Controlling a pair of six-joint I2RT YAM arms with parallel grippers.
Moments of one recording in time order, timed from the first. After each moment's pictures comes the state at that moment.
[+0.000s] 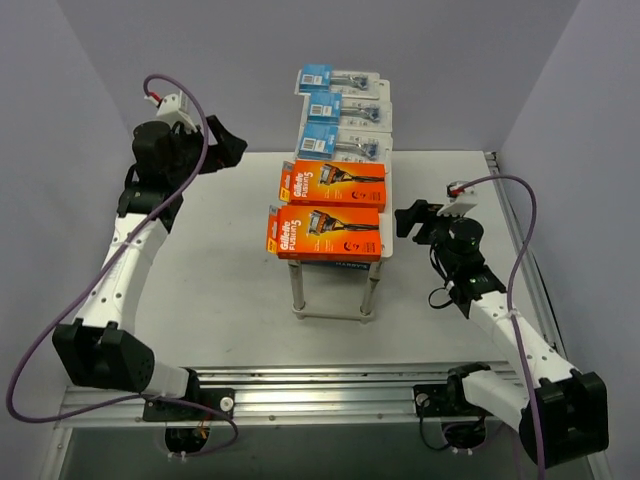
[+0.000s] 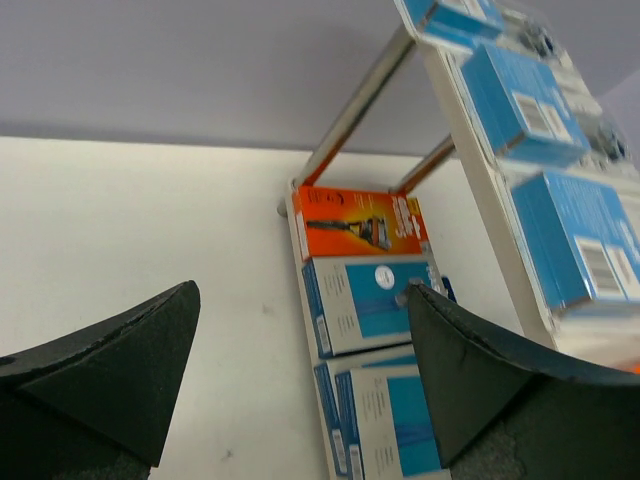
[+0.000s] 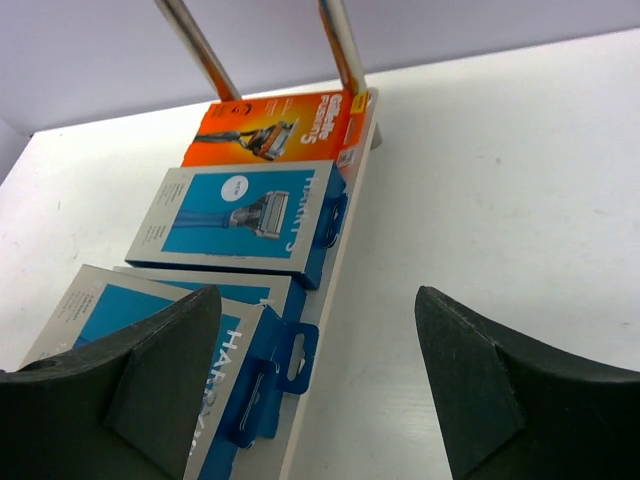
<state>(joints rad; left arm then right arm) -0.12 1.48 1.53 -0.20 0.23 -0.43 0.23 1.05 0.60 0.30 0.00 0.34</state>
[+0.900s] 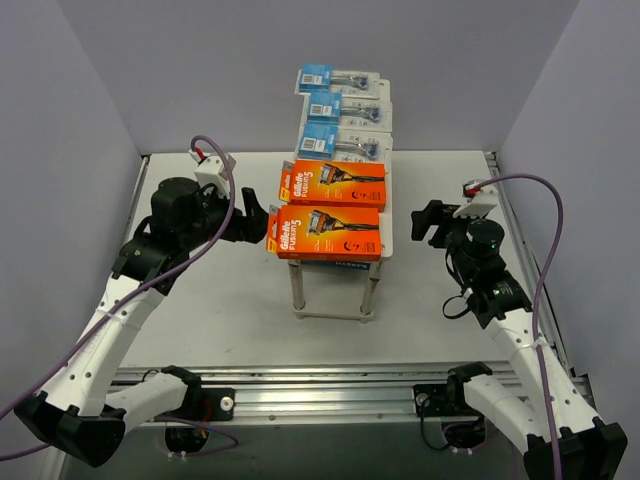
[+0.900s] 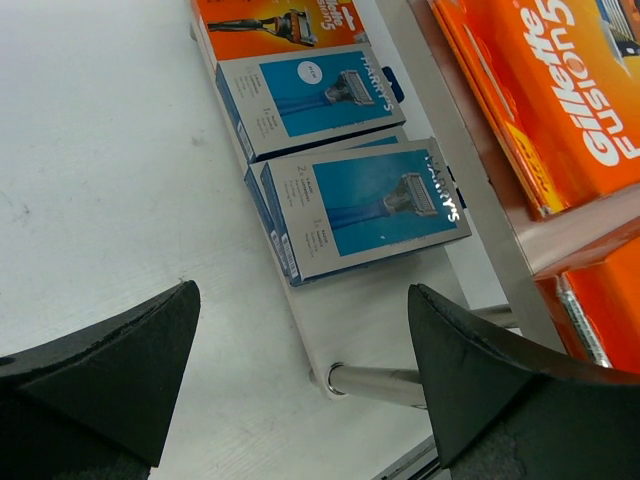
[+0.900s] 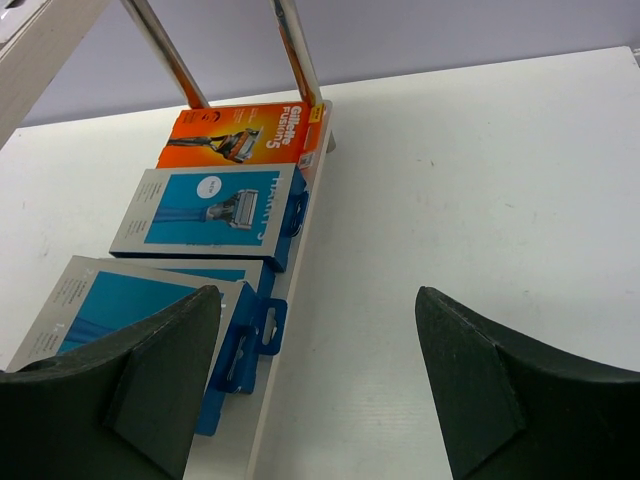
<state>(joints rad) -0.41 1.09 1.25 -0.53 0.18 -0.29 0.23 0.84 0.74 -0.06 0.09 0.26</state>
